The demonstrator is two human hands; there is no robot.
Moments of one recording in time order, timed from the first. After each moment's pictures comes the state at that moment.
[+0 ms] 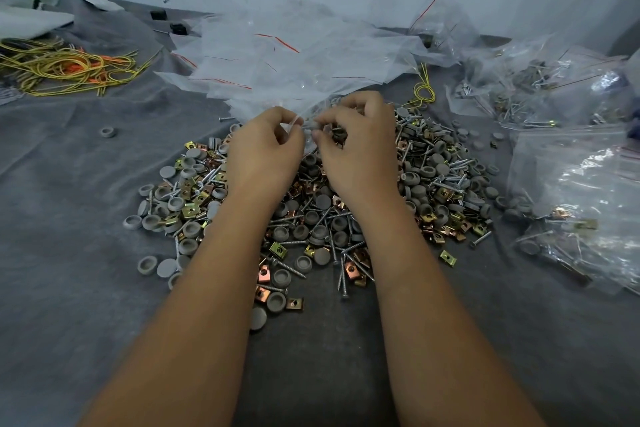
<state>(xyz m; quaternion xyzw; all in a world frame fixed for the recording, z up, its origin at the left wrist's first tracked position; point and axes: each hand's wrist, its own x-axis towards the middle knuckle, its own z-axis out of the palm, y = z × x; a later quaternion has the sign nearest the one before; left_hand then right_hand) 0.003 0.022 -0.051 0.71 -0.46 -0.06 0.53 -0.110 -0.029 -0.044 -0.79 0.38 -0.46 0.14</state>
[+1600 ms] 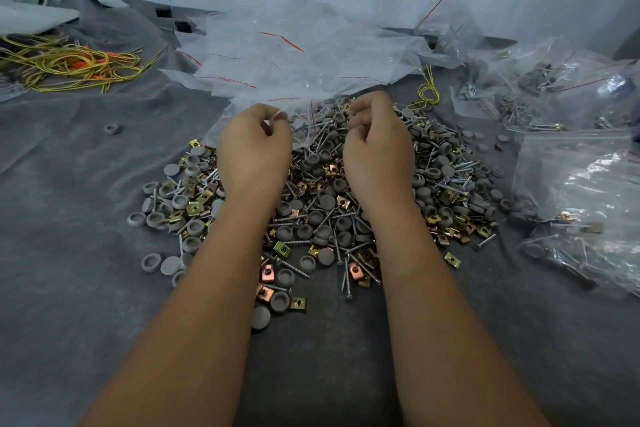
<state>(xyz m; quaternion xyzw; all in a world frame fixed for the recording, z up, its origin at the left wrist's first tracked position) 0.004 0.026 -0.044 0.75 -0.36 -0.03 0.55 -0.118 -0.025 -0.034 -0.74 0.44 -0.46 0.20</state>
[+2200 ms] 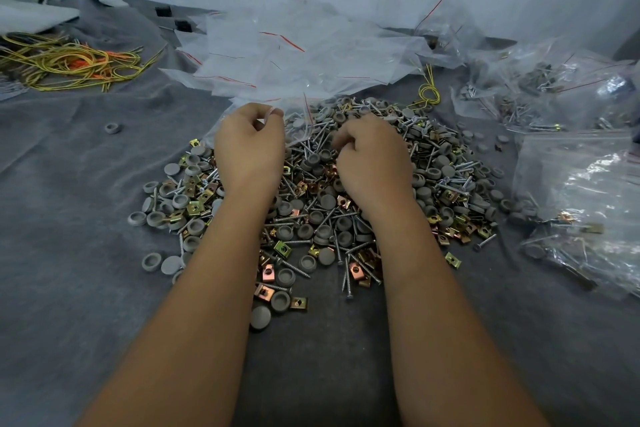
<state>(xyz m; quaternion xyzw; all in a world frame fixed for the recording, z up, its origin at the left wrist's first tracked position) 0.007 0.024 -0.043 0.71 -0.30 -0.10 0.63 -0.120 -0.026 -0.034 -0.82 0.45 -0.33 0.12</state>
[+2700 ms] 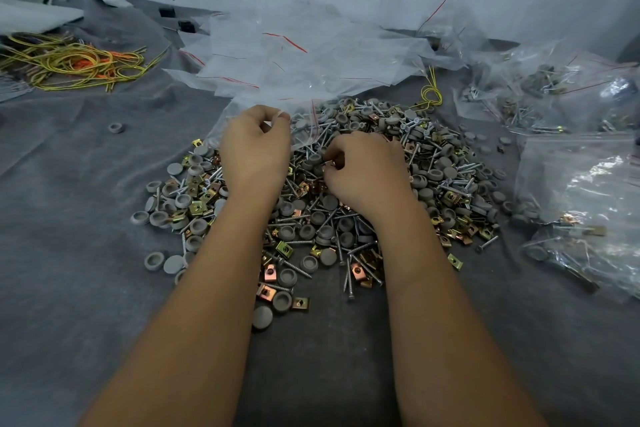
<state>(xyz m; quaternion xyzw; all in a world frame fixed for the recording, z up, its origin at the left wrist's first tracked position) 0.008 0.021 -0.046 0.73 -0.32 -0.09 0.60 -0.119 -0.024 -0.034 -0.88 0.44 -0.17 0.07</state>
